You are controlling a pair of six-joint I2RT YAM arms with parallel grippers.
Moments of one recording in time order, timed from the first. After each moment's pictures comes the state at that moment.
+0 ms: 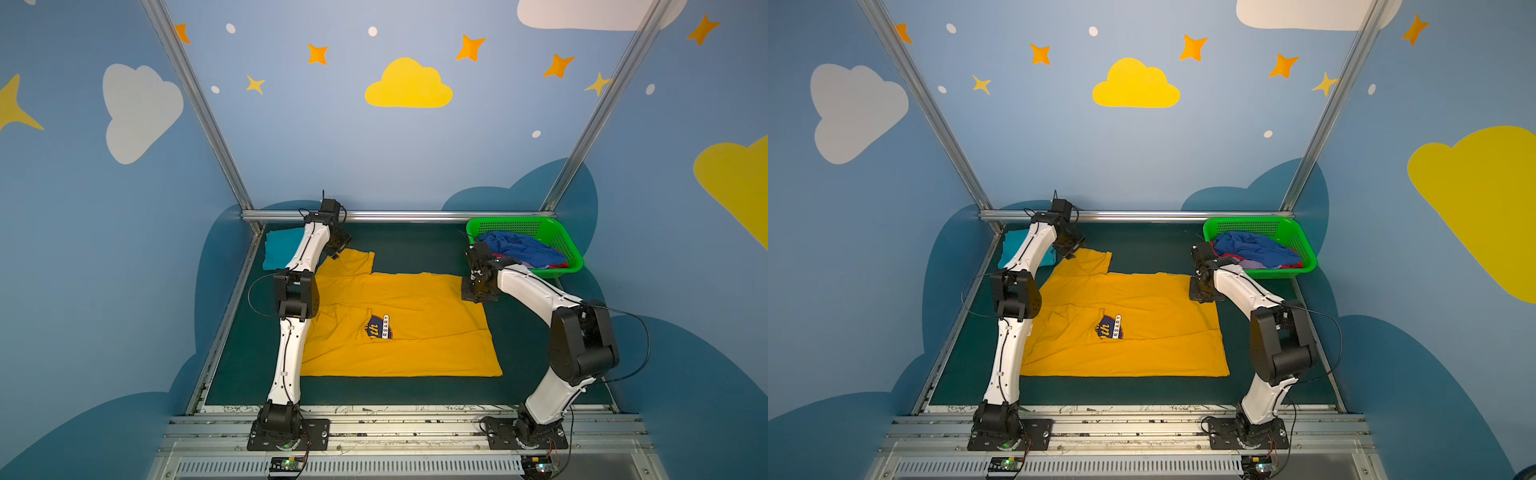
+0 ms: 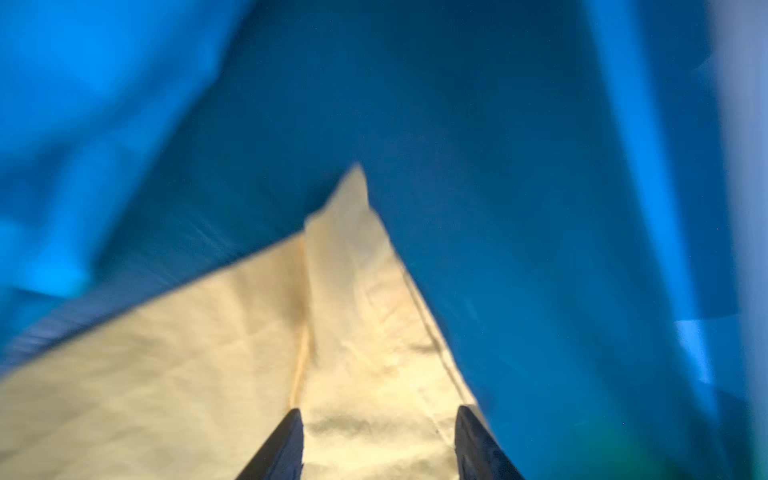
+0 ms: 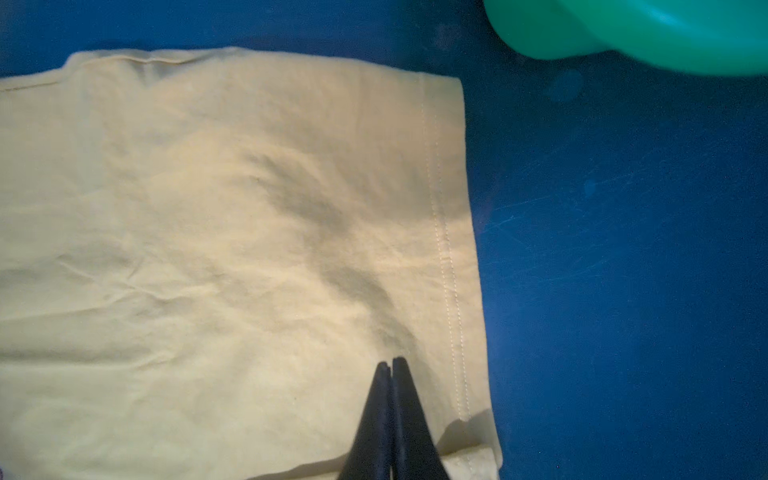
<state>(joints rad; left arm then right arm) -0.08 2.61 2.57 -1.09 0.10 -0.96 0.35 1.74 1.27 -0.80 0.14 0.39</state>
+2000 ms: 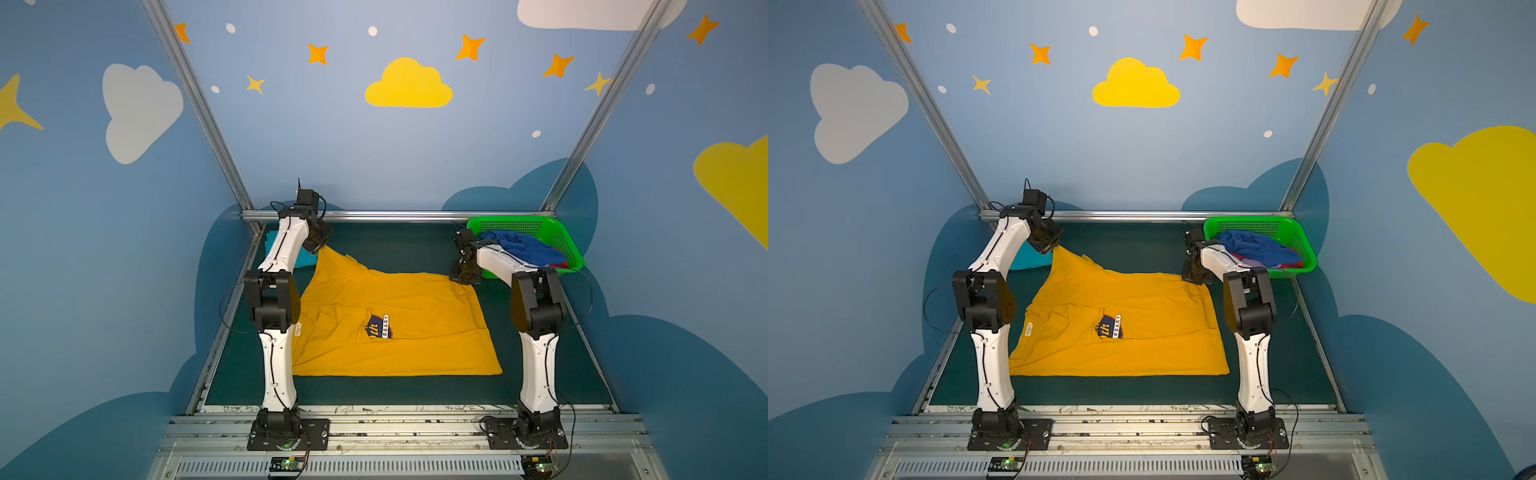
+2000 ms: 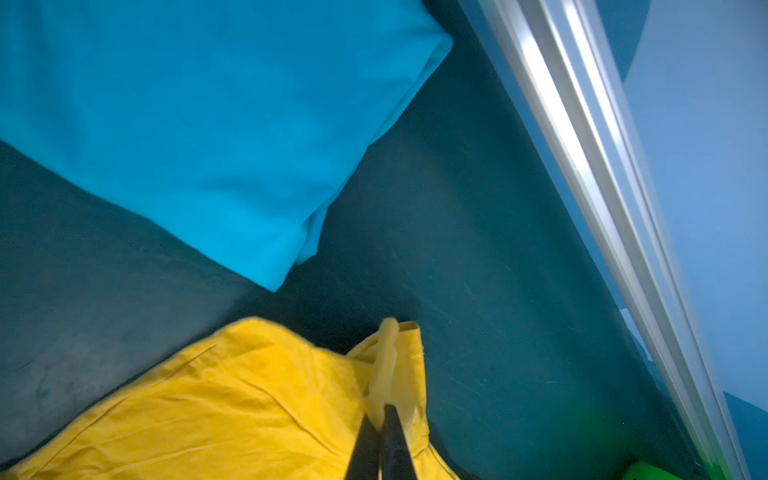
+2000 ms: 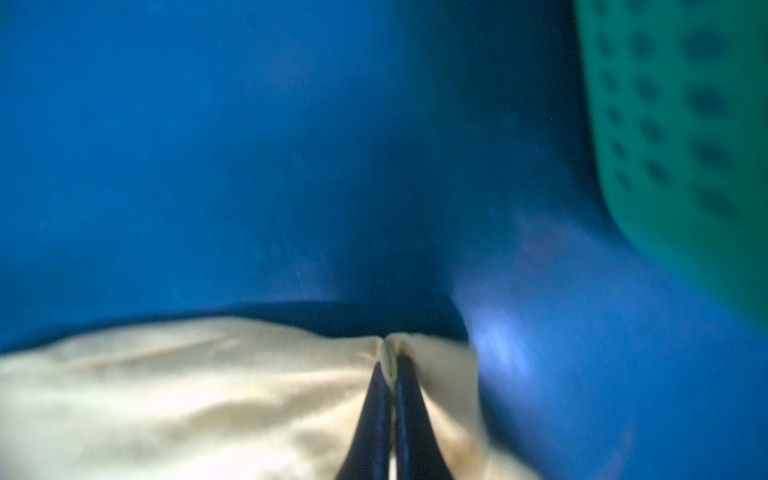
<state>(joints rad) -0.02 2.23 2.15 -1.02 0.06 -0.88 0.30 2.16 1.64 -0.78 0.10 0.50</state>
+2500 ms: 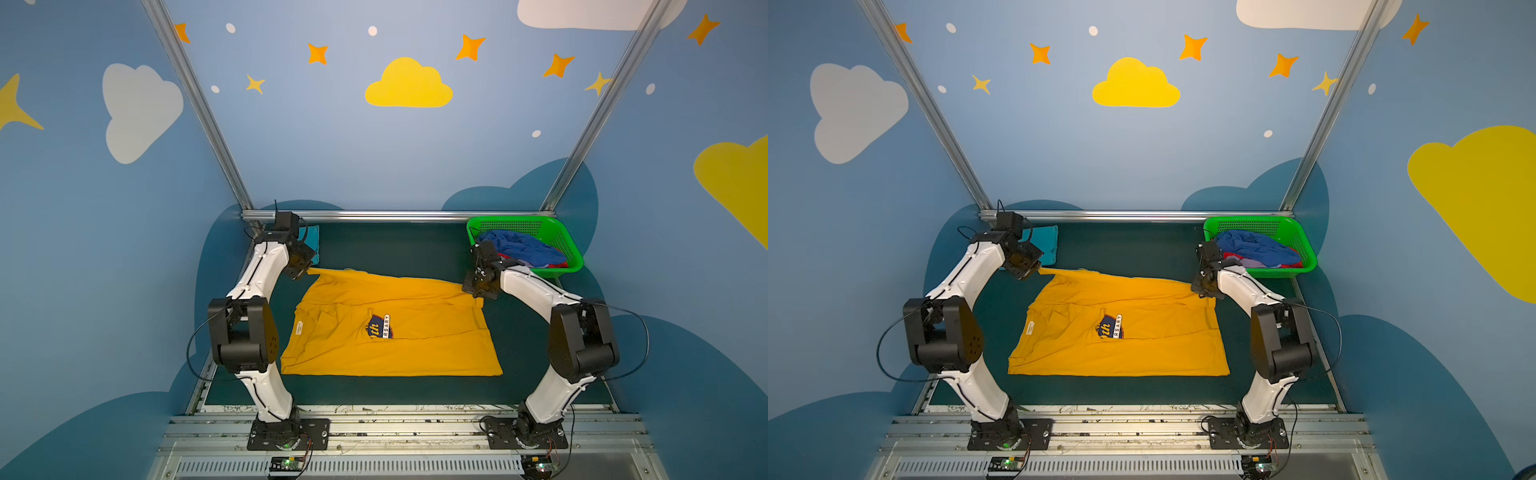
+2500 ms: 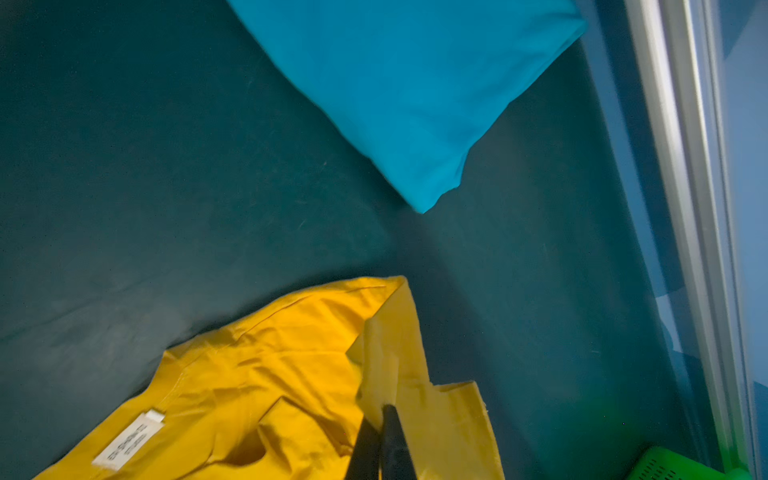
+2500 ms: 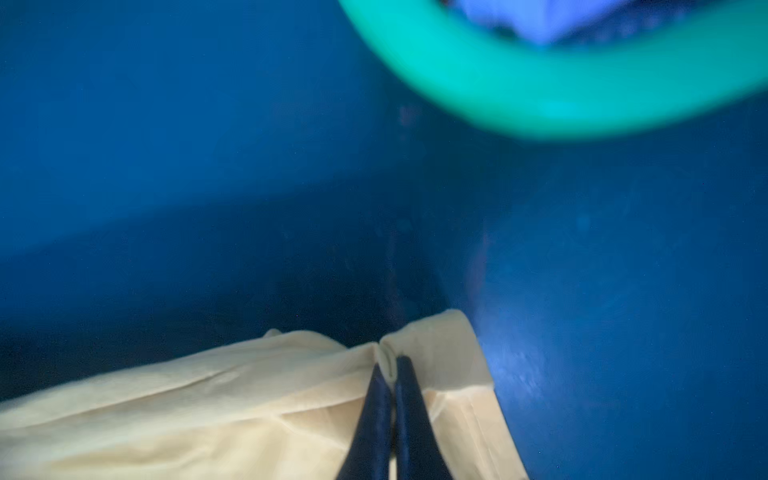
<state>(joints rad) 0.05 1.77 1.50 -0.85 0.06 -0.91 0.31 1.72 1.18 -0.62 0.14 0.56</state>
